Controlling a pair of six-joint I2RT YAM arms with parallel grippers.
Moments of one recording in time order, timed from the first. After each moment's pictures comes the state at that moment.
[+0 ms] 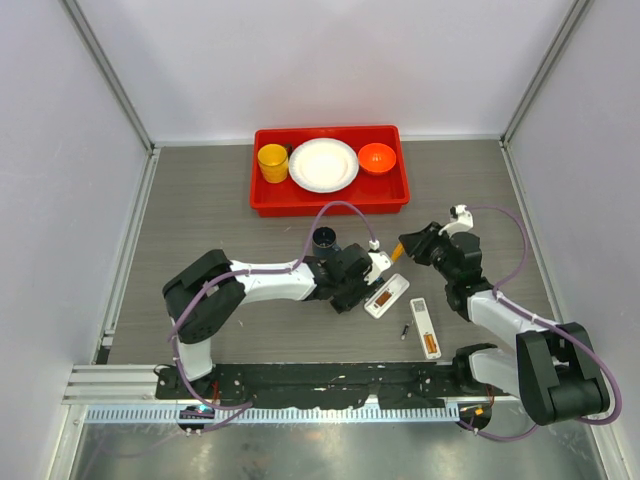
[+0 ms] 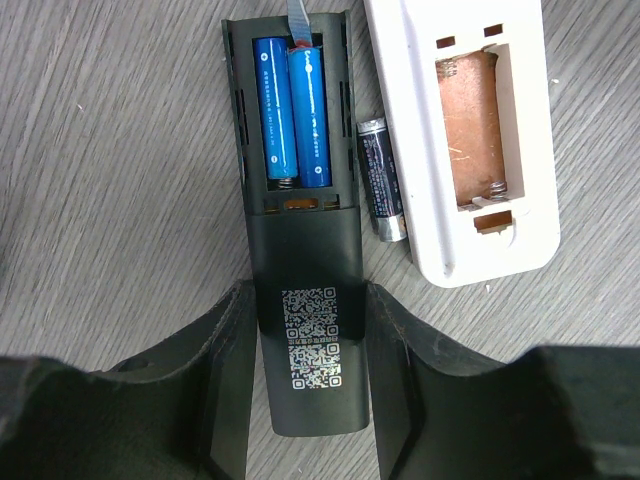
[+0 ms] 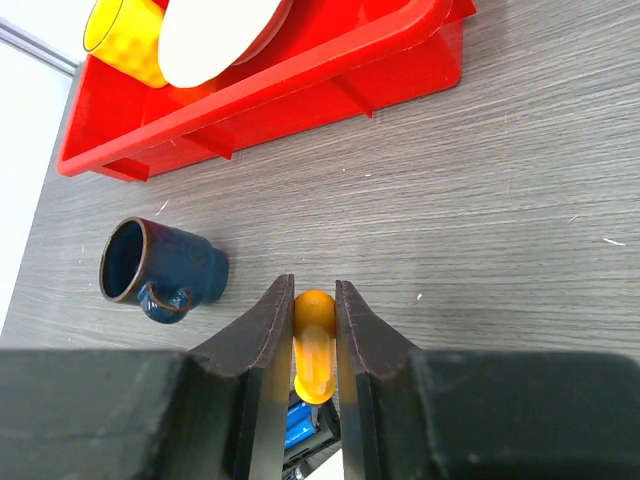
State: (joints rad) left arm -1.05 1.85 1.10 -0.20 -0.02 -0.02; right arm 0.18 1.15 0.32 0.53 -0.19 0.60
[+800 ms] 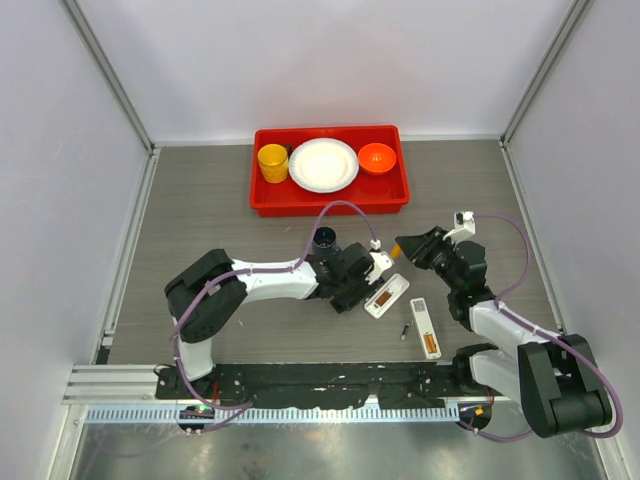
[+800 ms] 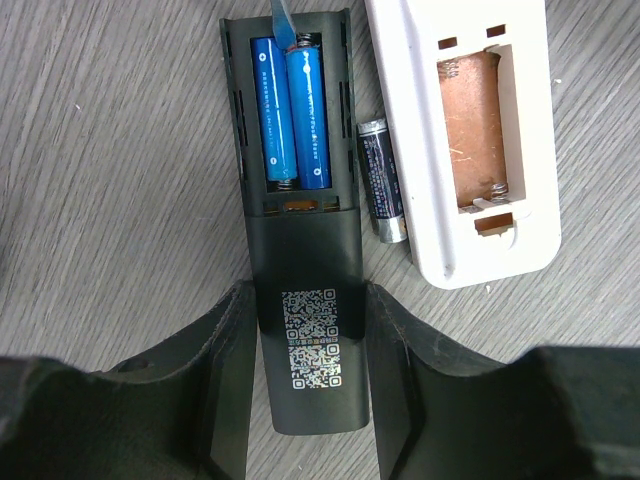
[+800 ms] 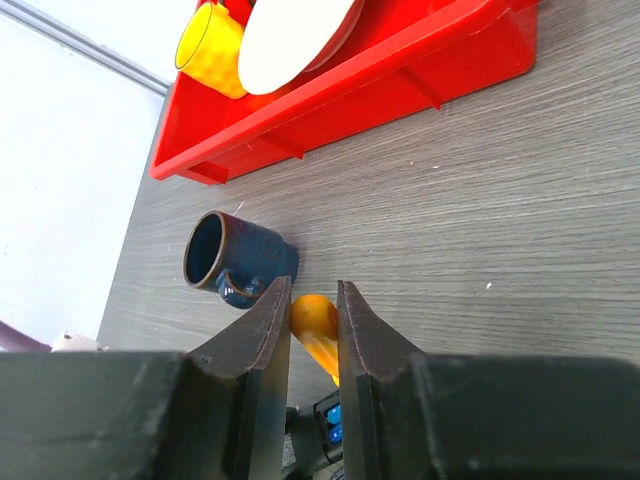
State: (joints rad) left arm -1.05 1.86 1.13 -0.24 -0.02 -0.02; right arm 0.18 1.09 0.24 0.66 -0.27 0.76
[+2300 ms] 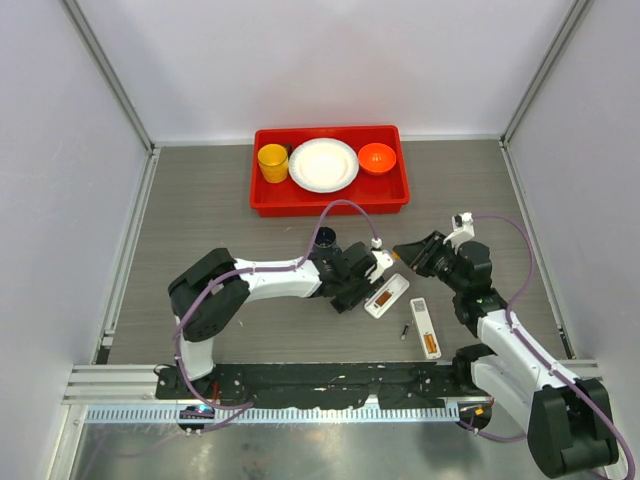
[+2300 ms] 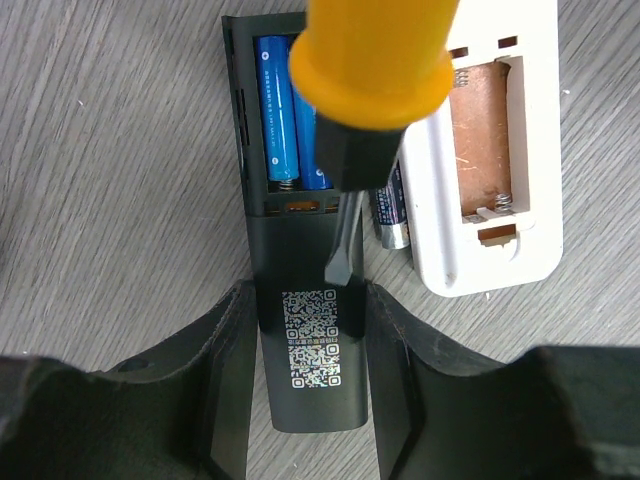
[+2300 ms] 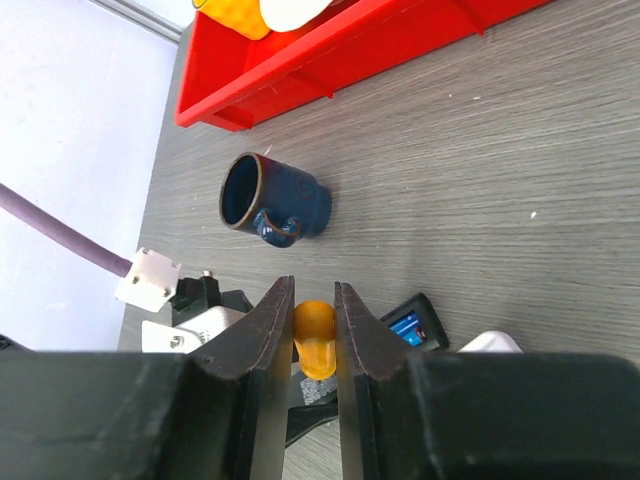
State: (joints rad) left arm -1.05 1.88 1.17 -0.28 -0.04 -0.05; right arm 0.18 0.86 0.29 0.31 -0.35 0.78
